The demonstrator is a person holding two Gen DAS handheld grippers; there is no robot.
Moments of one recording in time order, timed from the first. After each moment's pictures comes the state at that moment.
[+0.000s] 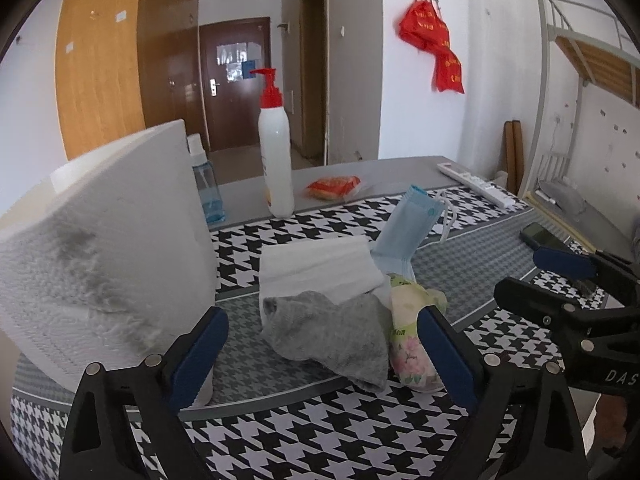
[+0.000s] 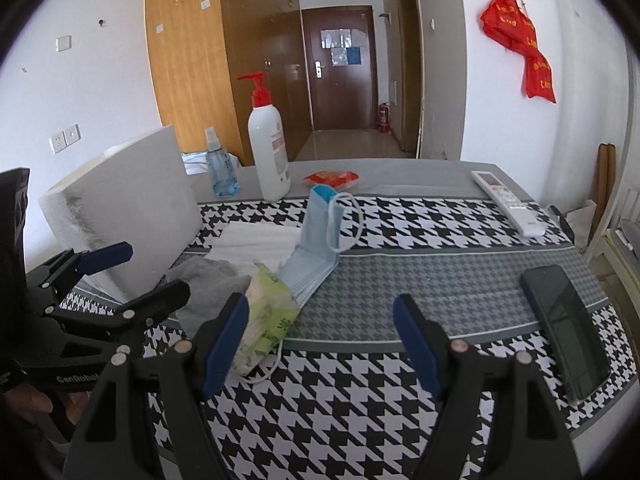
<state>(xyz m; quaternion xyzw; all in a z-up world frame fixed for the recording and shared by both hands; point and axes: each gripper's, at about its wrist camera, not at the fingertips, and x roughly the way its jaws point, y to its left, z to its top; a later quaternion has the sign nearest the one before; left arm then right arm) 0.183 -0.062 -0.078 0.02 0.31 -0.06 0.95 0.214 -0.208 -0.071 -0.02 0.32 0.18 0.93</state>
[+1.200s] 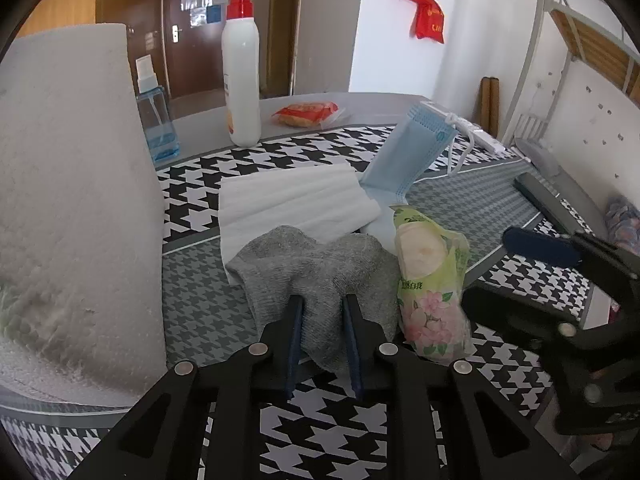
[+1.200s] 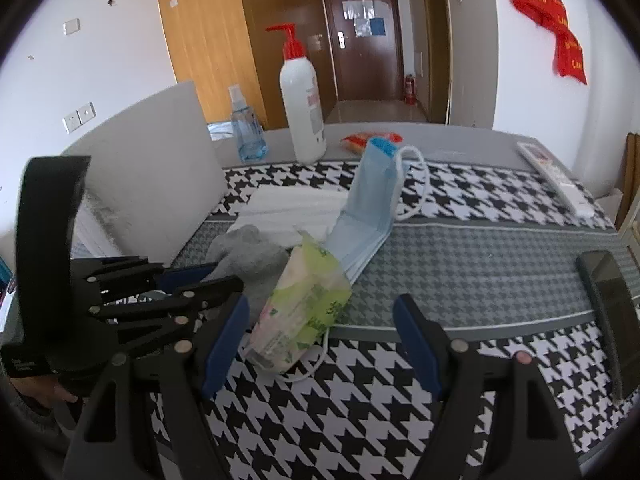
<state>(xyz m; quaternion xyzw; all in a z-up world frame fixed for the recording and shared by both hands) 0.213 -0.054 -0.116 0.01 0.41 -0.13 0.90 0.233 -0.173 -0.100 -0.01 0.38 0.22 0.90</state>
